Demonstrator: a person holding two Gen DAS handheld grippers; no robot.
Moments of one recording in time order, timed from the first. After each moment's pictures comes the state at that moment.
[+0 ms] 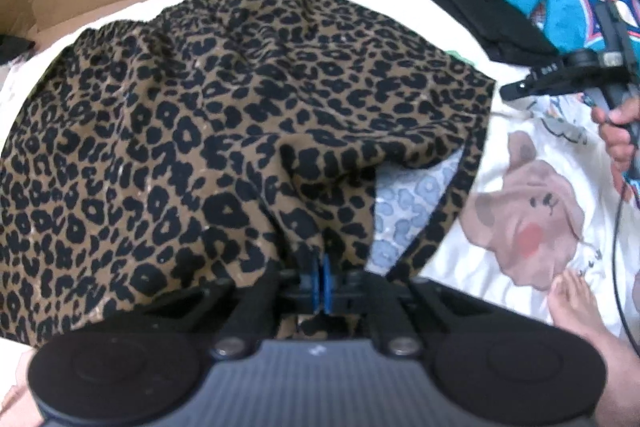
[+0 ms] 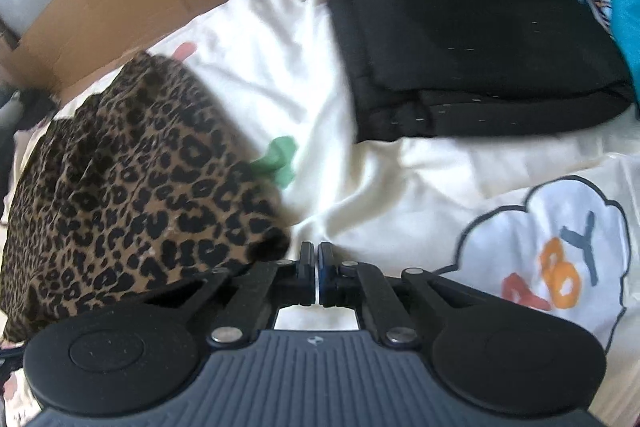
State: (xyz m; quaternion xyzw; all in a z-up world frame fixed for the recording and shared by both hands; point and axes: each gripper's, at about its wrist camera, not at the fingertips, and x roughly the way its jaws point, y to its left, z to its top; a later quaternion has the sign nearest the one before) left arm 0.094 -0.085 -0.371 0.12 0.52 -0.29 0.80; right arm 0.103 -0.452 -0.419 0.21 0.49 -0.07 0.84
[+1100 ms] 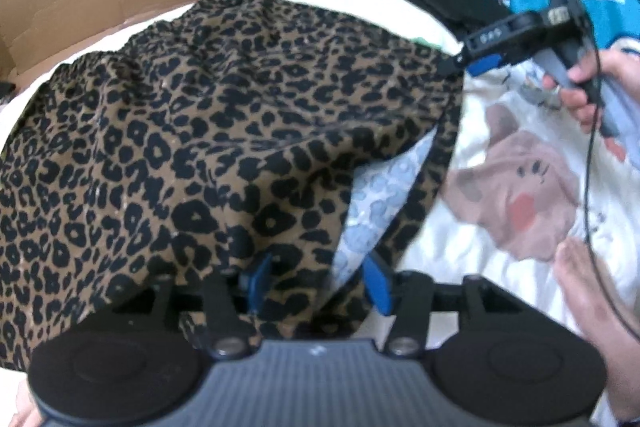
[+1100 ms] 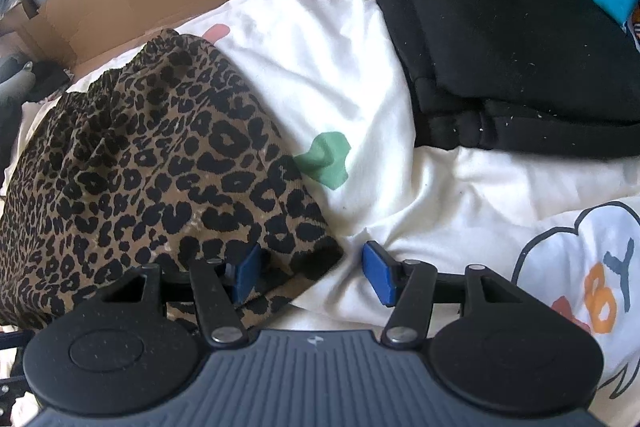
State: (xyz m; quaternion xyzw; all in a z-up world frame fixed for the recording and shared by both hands) left arm 0.077 -0.106 -0.389 0.17 0.48 -0.30 0.80; right arm 0.123 -0.417 -0.432 0.17 0.49 -0.04 0.86
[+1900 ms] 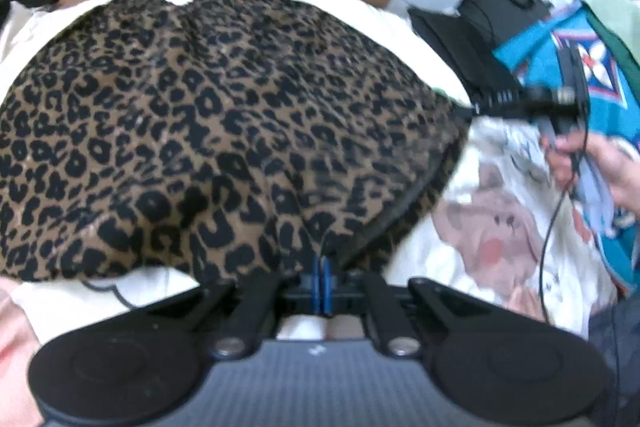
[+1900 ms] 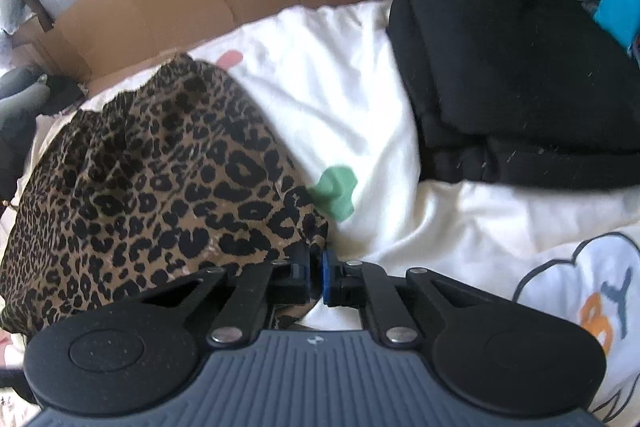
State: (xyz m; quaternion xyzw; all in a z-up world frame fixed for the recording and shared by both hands) left arm 0.062 -0.048 -0.373 0.00 0.51 -0.30 0.80; right arm 0.125 -0.419 -0.418 0.17 0.46 -0.04 0.87
